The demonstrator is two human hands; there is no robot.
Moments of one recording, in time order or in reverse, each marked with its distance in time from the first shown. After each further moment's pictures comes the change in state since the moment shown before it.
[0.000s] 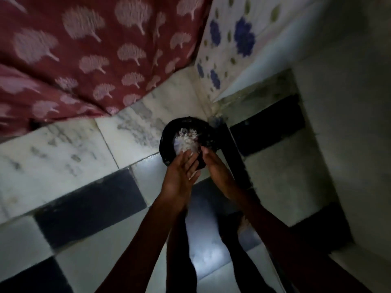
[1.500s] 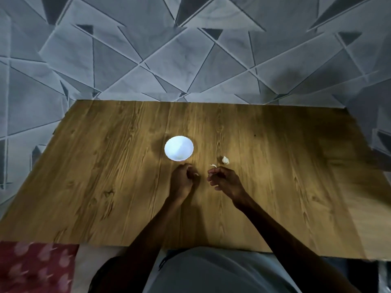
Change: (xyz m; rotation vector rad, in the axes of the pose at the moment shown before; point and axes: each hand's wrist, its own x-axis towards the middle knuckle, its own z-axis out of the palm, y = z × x) left_hand -0.252 -0.426 0.446 1.951 -0.793 1.092; right_hand -0.509 0.136 -0.460 0.650 0.977 -0.303
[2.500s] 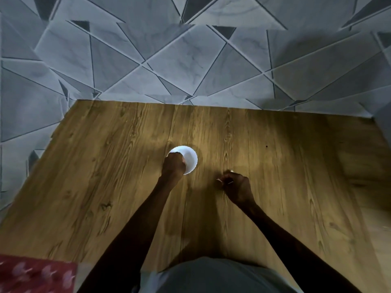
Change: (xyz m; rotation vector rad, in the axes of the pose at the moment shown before) left_hand 0.122 -0.018 -0.024 0.292 -0.010 -0.184; right_hand 0.087 0.037 -0.016 -0.527 0.087 -0.269
